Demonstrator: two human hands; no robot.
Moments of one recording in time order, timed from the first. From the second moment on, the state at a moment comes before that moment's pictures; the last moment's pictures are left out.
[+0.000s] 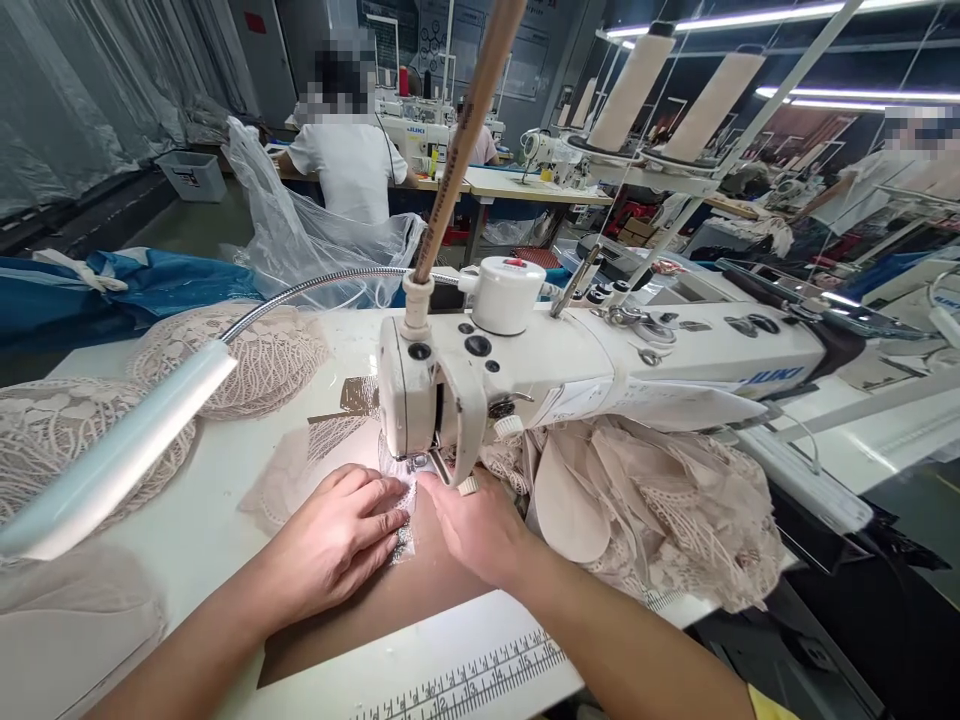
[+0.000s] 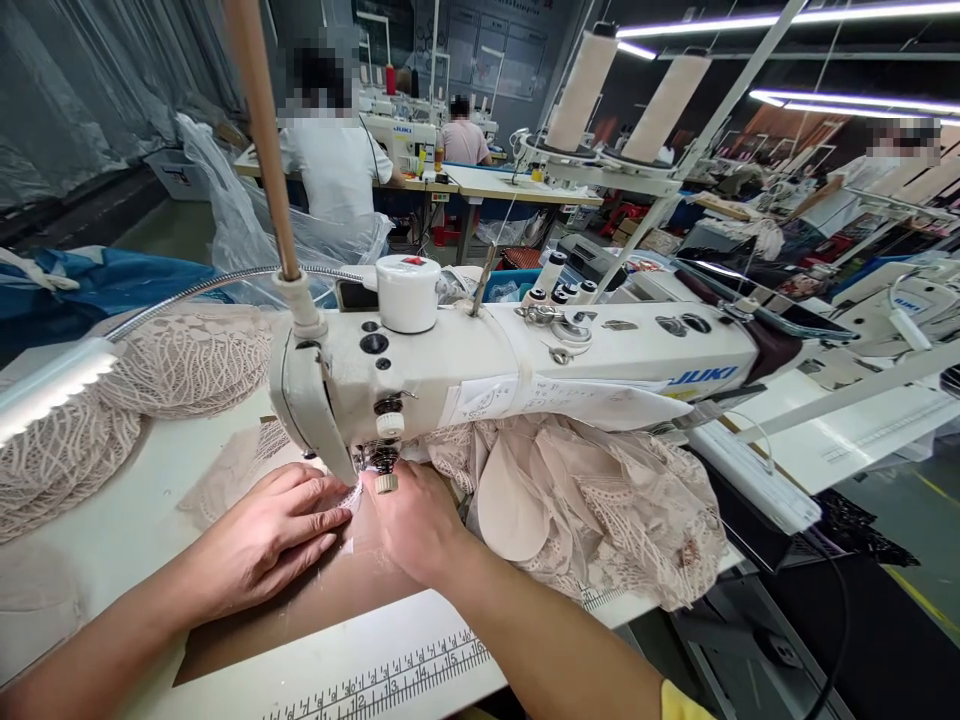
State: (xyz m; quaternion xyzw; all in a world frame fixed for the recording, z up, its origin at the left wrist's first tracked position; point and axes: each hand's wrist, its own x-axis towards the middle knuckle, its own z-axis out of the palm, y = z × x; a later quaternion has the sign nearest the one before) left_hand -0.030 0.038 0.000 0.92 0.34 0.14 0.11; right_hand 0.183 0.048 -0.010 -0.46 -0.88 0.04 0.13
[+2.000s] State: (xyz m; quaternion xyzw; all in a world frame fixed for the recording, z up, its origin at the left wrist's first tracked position) left_hand -0.169 -0.105 0.018 0.56 0.74 0.31 0.22; right_hand 0.186 0.046 -0.014 -0.39 -0.90 0.11 0.17
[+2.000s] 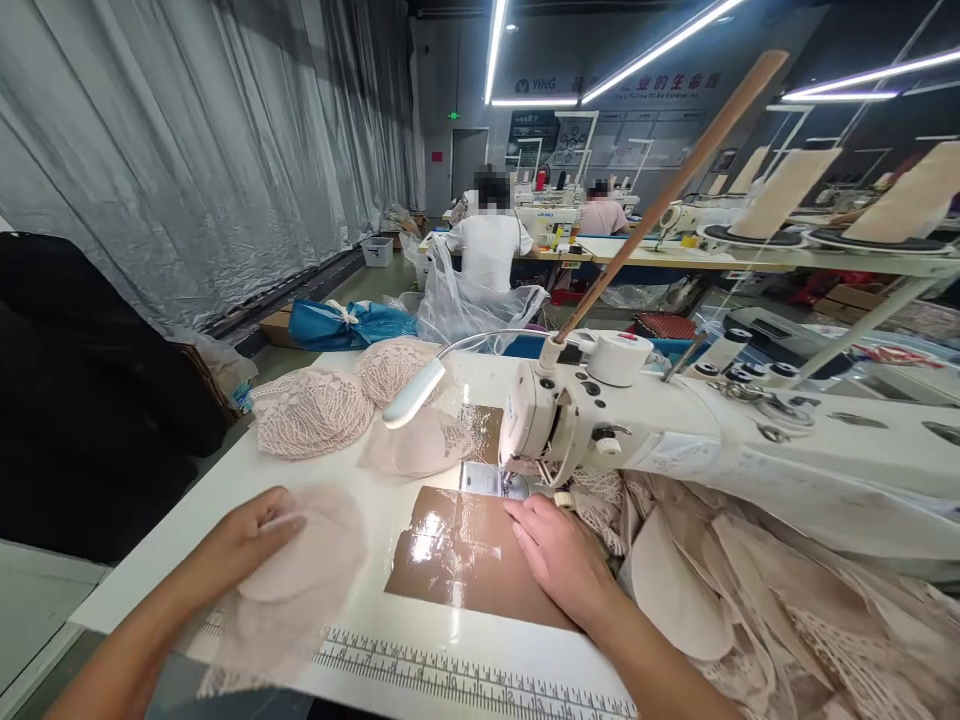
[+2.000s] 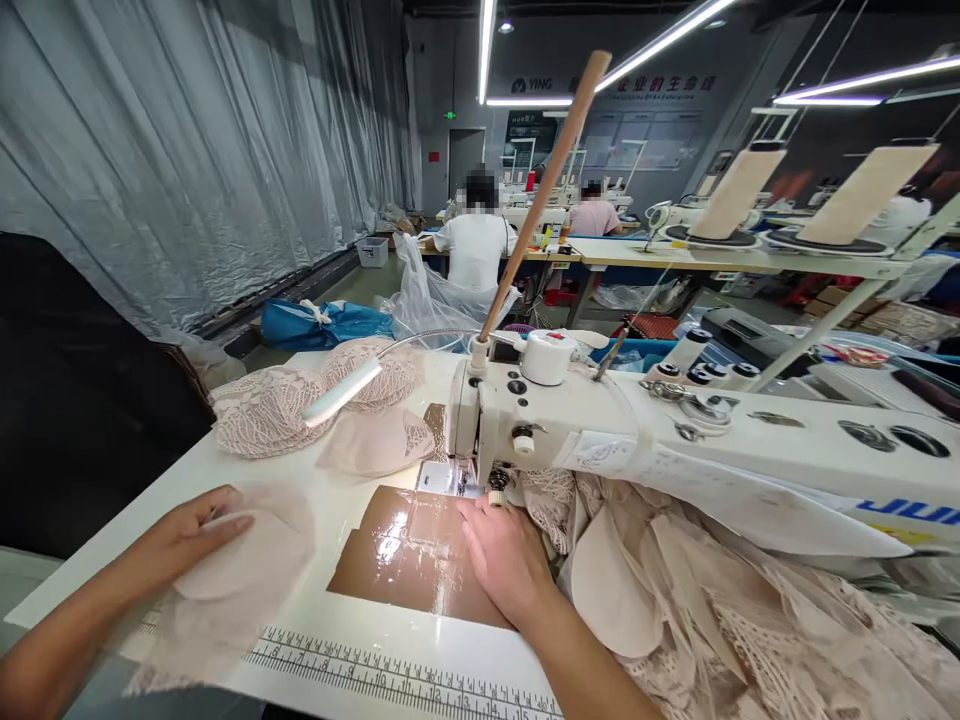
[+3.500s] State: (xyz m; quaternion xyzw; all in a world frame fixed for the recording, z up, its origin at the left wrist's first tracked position) left_hand -0.014 0.027 -0.011 0.89 0.44 0.10 0.00; right_hand 0.186 0.043 -0.015 -0.42 -0.90 0.07 0.13
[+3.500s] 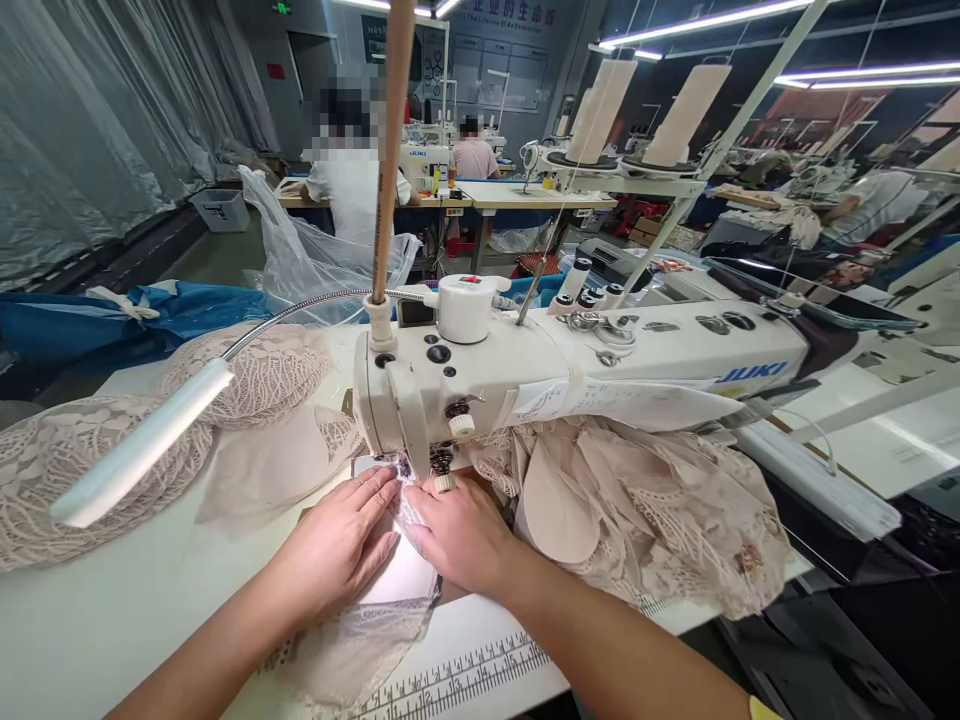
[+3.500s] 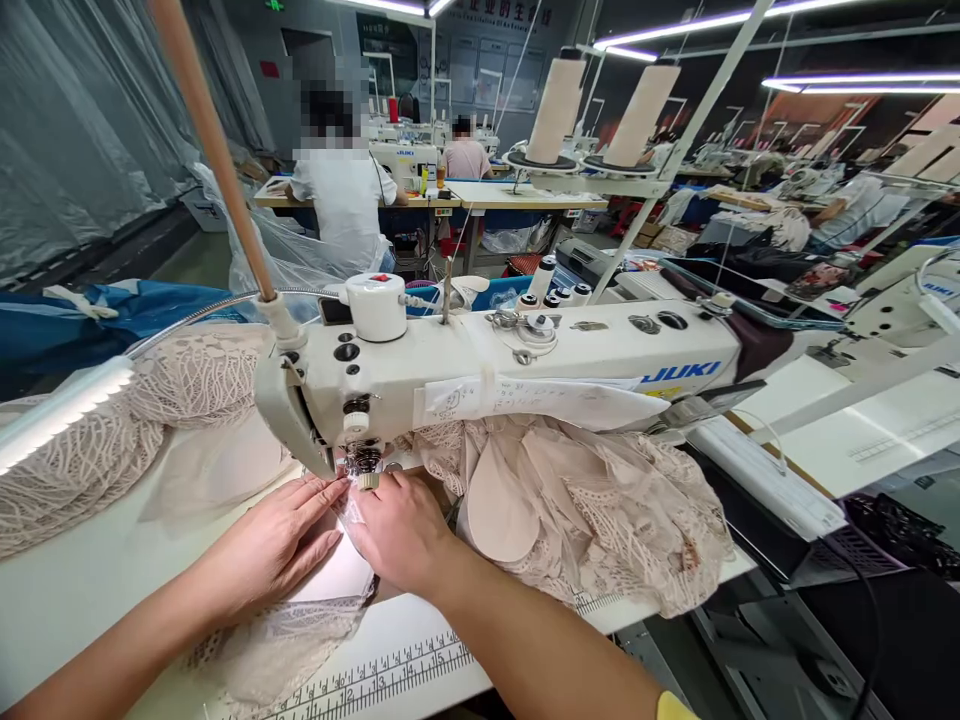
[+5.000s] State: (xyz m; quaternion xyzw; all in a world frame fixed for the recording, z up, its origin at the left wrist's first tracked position) left_hand -0.025 0.044 -0.004 0.91 0.38 0.16 0.05; right_hand 0.185 0.048 -0.014 -0.42 -0.89 0.08 0.12
